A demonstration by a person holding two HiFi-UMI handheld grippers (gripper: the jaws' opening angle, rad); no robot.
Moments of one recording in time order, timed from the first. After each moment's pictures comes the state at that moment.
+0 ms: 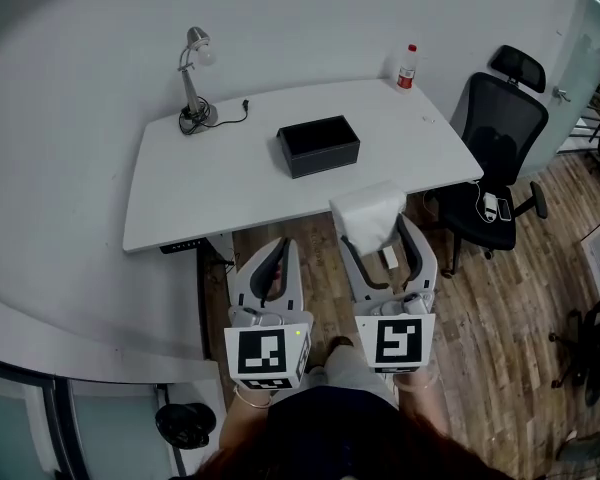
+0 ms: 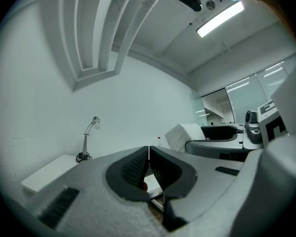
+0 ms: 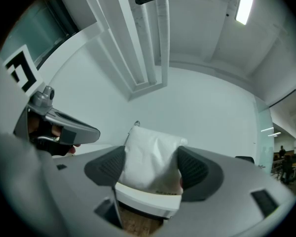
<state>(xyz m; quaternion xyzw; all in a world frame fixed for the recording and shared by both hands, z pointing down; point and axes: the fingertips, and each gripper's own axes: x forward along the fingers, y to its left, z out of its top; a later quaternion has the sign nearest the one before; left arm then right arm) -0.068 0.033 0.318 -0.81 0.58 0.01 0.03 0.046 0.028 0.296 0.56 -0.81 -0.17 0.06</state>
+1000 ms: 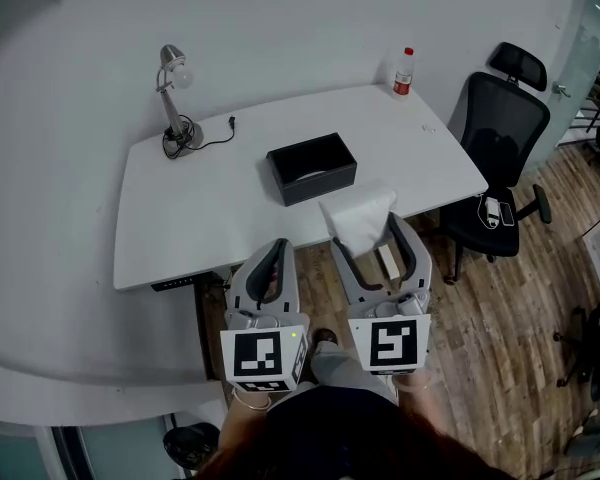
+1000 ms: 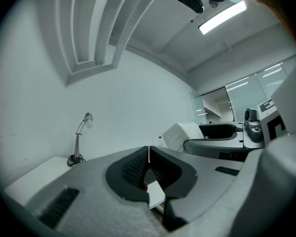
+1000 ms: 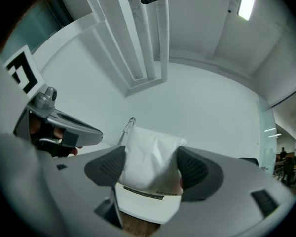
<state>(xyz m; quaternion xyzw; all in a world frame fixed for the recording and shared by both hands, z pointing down) -0.064 -0.059 0.318 -0.82 0.57 0.01 0.03 0.044 -0.059 0.296 0.57 -0.80 -0.17 0.07</state>
